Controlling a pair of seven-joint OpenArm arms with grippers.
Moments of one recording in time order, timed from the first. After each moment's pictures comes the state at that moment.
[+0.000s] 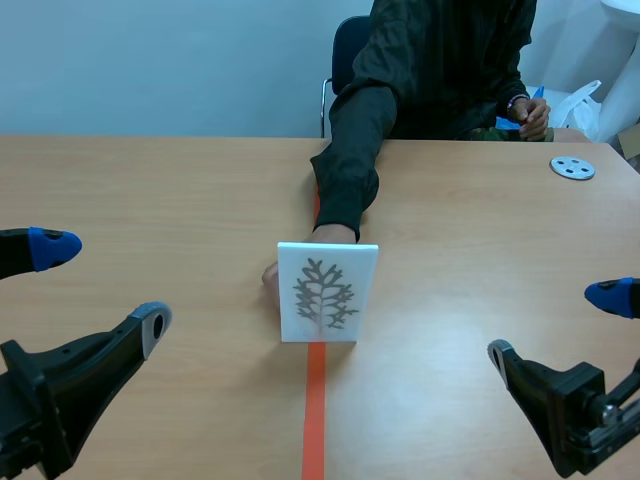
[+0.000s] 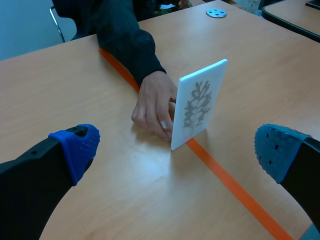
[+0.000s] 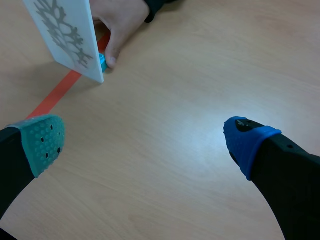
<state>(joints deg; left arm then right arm) 48.1 -32.4 -8.9 119.8 -21.5 -26.4 -8.0 -45.8 27.6 13.0 113.9 16.4 24.7 -2.7</state>
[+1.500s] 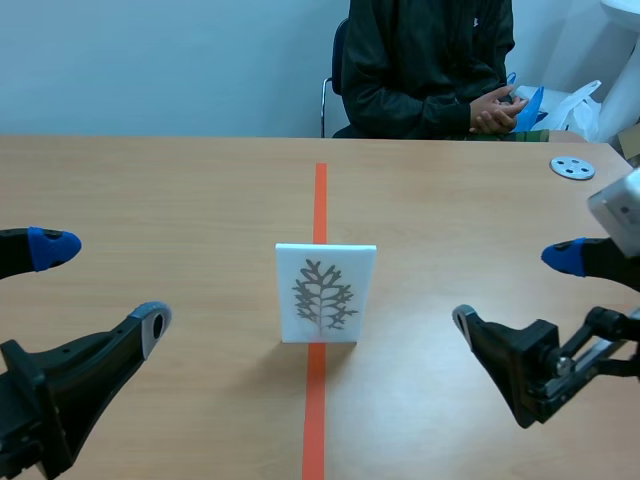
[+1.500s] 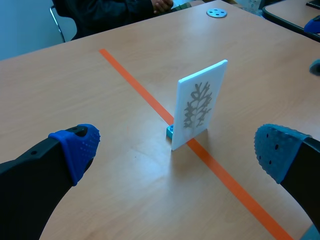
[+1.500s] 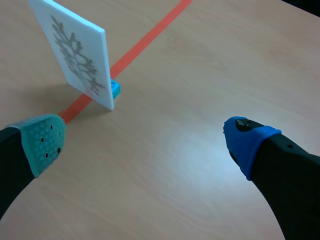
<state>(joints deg) 48.1 -32.4 -8.9 119.8 -21.5 -26.4 -8.0 -34.3 28.1 7.2 110.6 15.9 28.9 -5.4</state>
